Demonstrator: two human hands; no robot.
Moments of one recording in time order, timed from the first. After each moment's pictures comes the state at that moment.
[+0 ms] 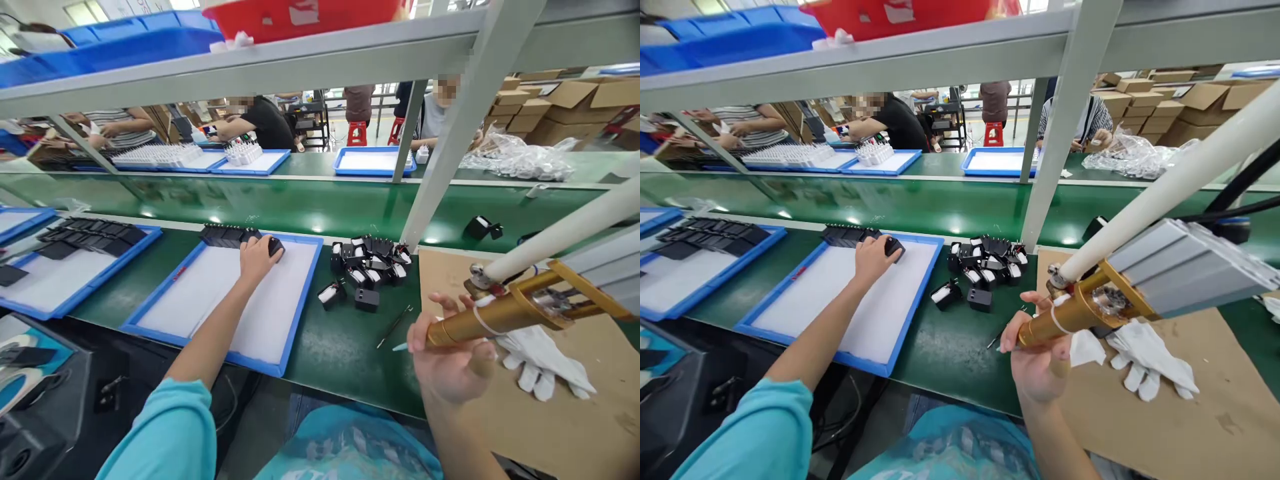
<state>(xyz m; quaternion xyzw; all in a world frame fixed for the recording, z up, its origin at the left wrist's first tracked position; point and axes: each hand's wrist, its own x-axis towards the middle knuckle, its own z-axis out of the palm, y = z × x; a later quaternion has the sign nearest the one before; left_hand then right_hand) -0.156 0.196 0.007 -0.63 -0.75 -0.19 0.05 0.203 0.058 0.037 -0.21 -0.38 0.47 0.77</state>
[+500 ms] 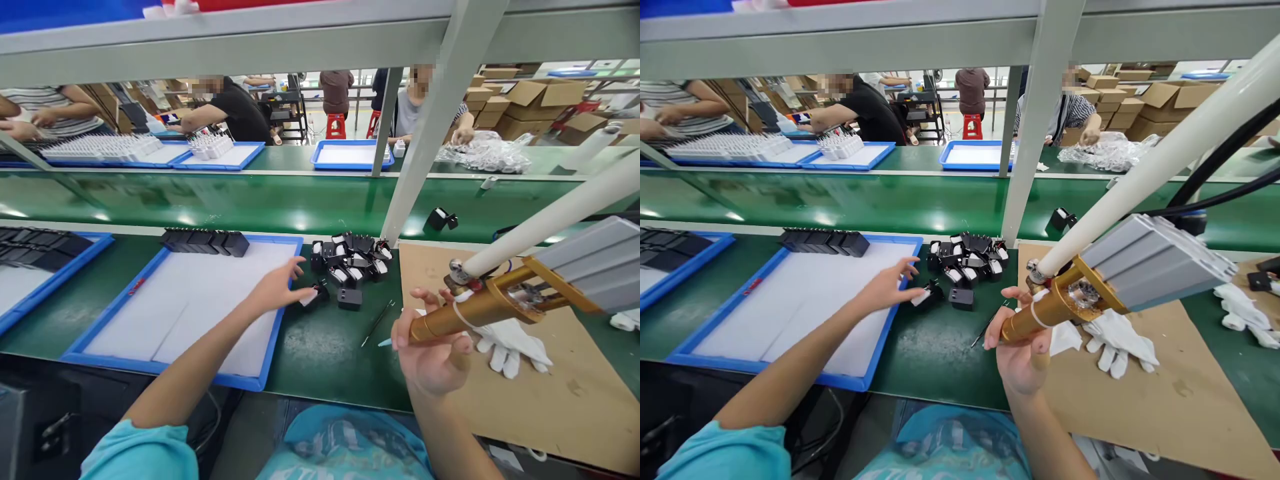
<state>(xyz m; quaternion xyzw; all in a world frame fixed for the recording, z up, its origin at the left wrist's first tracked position) -0.076 0.166 0.012 -0.78 -0.57 -0.15 -0.22 0.205 0.061 0.037 -0.23 -0.39 0.46 0.77</state>
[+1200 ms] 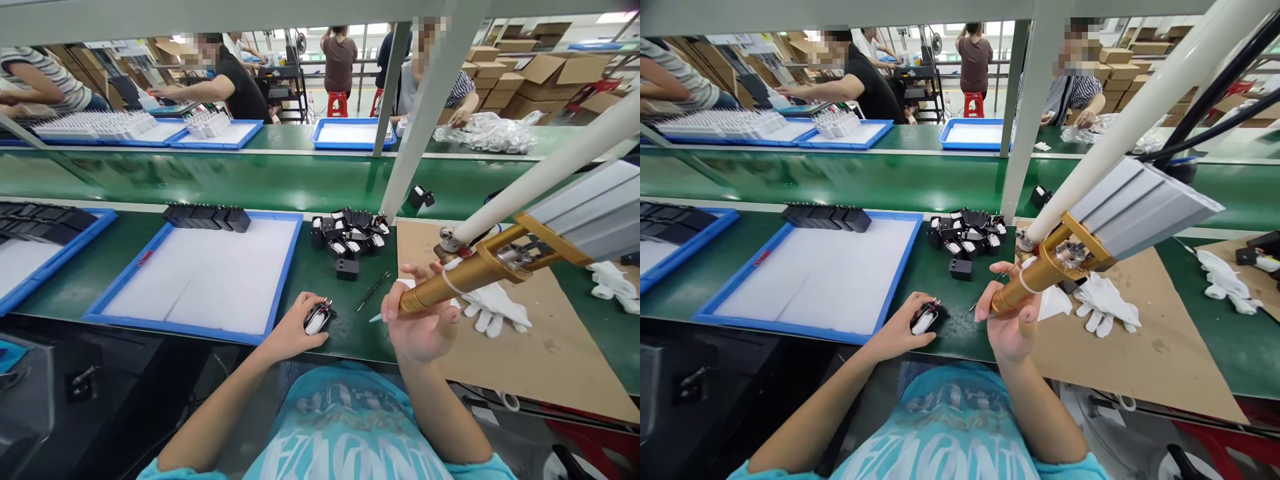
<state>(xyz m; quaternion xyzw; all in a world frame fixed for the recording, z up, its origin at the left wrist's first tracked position) -0.022 0.029 -0.013 -0.71 -0.53 -0.21 -0.42 0.197 0.040 0.047 -0.22 -0.39 0.47 0.76</state>
